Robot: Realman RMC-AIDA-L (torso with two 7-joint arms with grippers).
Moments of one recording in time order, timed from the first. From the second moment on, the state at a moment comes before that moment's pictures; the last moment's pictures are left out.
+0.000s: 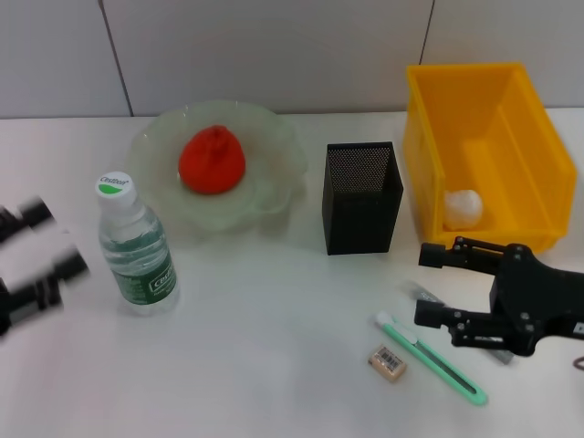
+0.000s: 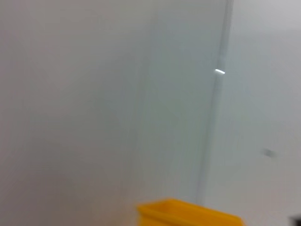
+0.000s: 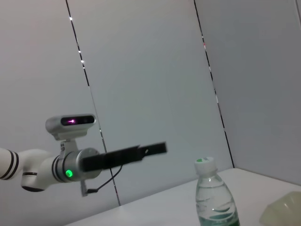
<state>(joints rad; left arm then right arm) -0.17 -1.99 0.70 0.67 1.48 1.78 -1.15 0.44 2.08 -0.63 -0.63 -1.89 -1.85 1.24</state>
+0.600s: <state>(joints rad) -0.27 -2.01 0.71 0.66 1.88 1.91 -1.17 0.58 2.06 -0.88 -1.18 -2.16 -1.89 2.00</state>
